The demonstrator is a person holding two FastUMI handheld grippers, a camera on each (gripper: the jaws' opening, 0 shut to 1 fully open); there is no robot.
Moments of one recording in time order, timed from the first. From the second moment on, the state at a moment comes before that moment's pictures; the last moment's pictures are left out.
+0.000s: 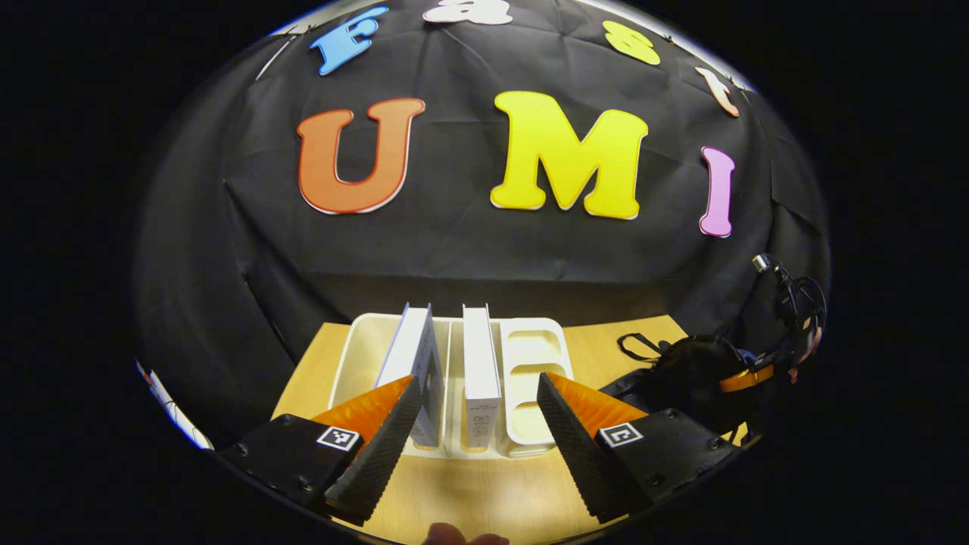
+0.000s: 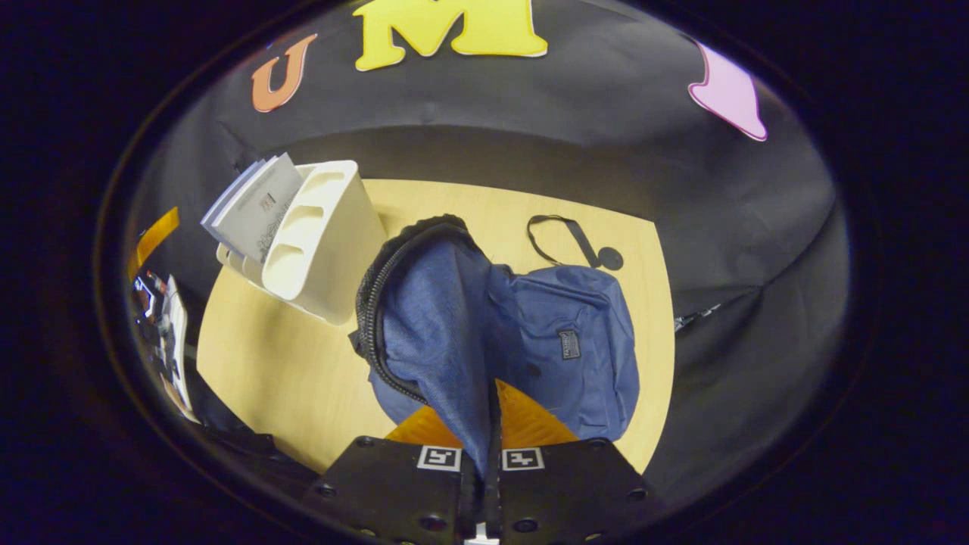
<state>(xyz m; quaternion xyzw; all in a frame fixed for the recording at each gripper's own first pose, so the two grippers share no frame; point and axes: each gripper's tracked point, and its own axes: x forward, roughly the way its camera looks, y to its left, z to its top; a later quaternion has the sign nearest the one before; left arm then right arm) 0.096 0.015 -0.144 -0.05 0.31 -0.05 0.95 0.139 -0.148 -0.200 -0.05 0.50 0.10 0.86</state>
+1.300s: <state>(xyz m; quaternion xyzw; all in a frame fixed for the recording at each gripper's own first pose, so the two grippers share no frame) 0.181 0.007 -0.267 -0.02 0.56 -0.04 0.82 0.143 -0.197 -0.190 0.01 0.52 0.14 0.84</state>
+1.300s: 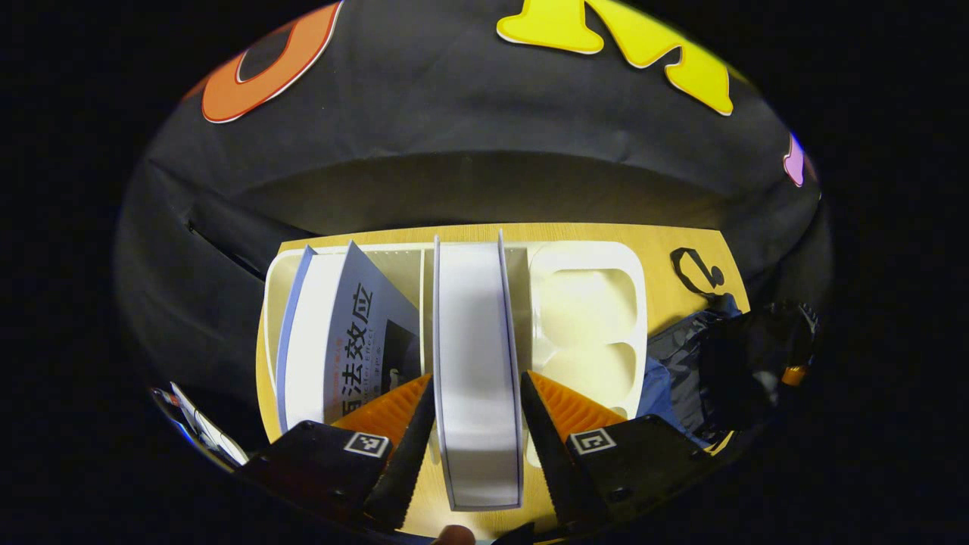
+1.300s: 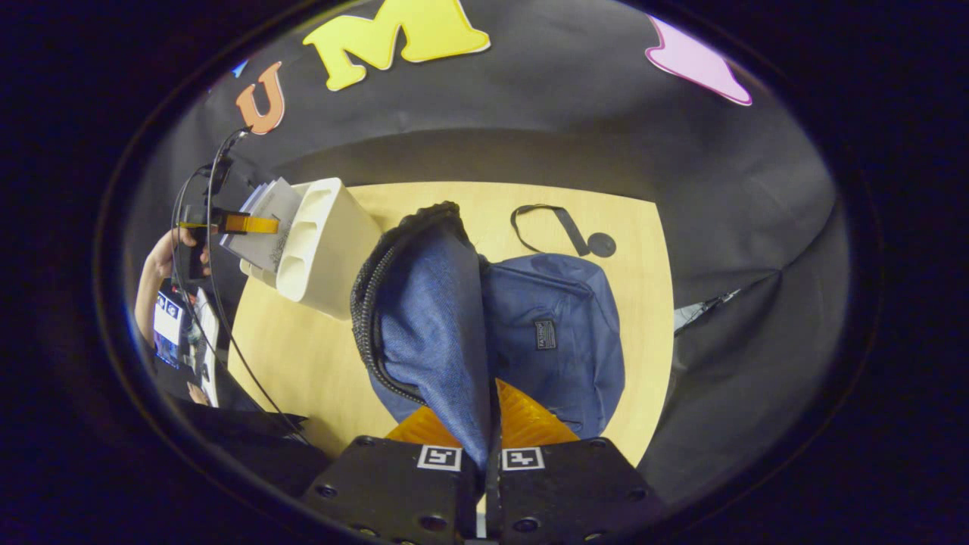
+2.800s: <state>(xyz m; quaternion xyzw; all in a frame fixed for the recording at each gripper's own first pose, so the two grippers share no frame) 0.012 0.057 -0.115 -0.22 0.50 -0.07 0.83 0.128 -0.173 -0.195 0.01 0.52 0.14 0.84</state>
